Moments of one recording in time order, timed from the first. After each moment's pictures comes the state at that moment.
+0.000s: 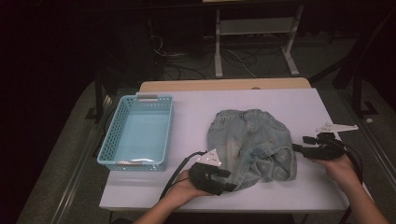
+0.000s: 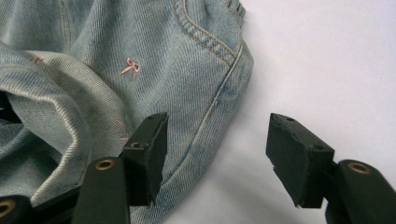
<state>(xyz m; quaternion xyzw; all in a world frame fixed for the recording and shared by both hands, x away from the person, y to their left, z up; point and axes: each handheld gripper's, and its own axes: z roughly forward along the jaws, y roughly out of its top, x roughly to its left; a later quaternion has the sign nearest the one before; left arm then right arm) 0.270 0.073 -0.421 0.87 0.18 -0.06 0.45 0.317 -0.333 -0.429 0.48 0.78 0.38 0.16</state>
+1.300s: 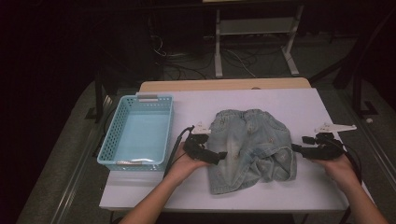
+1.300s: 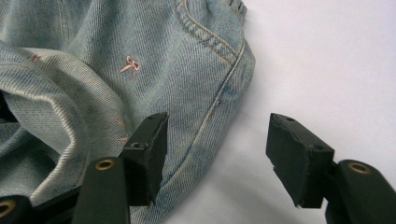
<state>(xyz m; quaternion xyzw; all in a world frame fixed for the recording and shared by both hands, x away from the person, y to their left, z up) 0.351 0.084 -0.425 0.83 0.33 0.06 0.44 0.318 -0.331 -0.430 0.48 0.78 0.38 0.16</state>
